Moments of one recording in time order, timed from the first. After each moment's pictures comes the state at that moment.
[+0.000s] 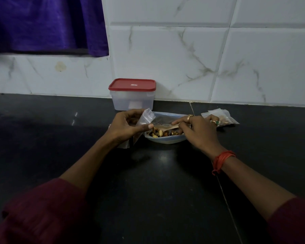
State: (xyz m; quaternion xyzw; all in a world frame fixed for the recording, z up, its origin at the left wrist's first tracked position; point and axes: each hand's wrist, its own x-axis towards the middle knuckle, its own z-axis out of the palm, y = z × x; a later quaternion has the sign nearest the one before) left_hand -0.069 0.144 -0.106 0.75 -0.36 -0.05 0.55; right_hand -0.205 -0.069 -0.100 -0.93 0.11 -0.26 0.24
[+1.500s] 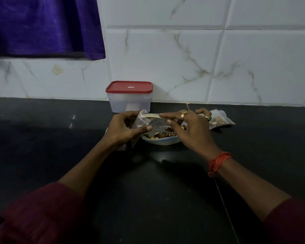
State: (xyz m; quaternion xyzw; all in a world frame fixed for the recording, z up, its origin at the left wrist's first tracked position) left_hand -0.080 0.143 -0.102 0.76 -0.37 0.01 0.54; right_hand -0.213 -0.052 -0.091 -0.89 0.00 -0.40 0.23
